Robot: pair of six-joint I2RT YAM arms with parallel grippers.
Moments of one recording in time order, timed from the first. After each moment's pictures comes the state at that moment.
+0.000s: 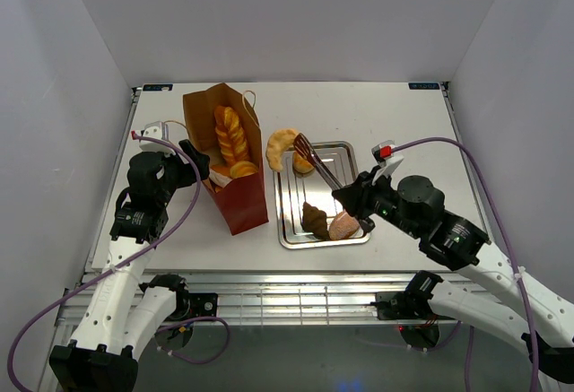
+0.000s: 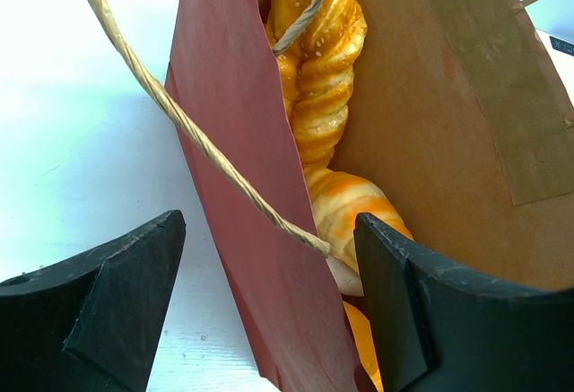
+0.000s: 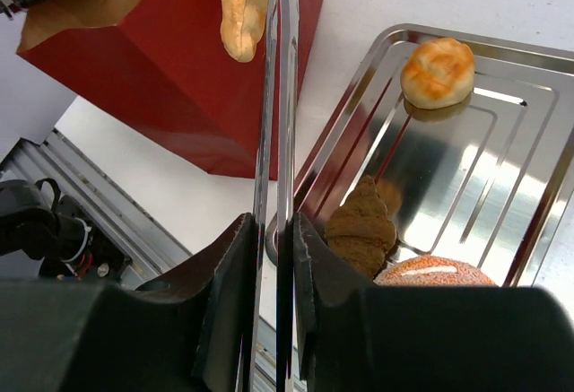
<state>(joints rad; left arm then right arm) -0.15 0.79 0.78 -0.30 -0.01 -0.37 0.88 0.69 0.80 -0.36 0.10 0.40</state>
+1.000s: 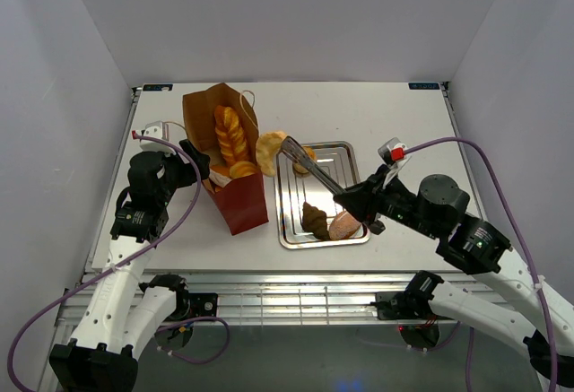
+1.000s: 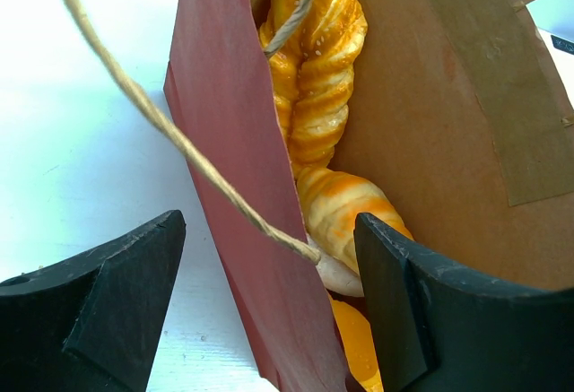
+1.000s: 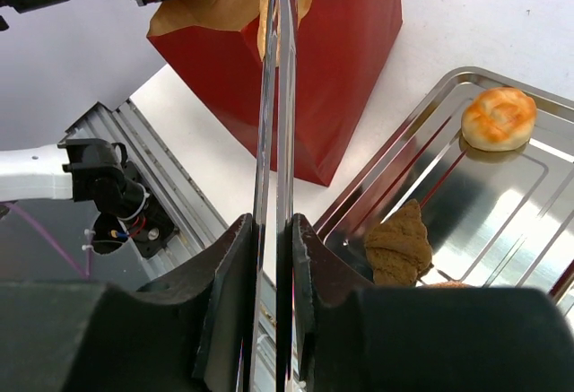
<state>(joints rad) -0.15 0.80 0.78 -0.30 -0.01 -0.37 0.88 0.65 0.92 -0.42 -0.10 0.33</state>
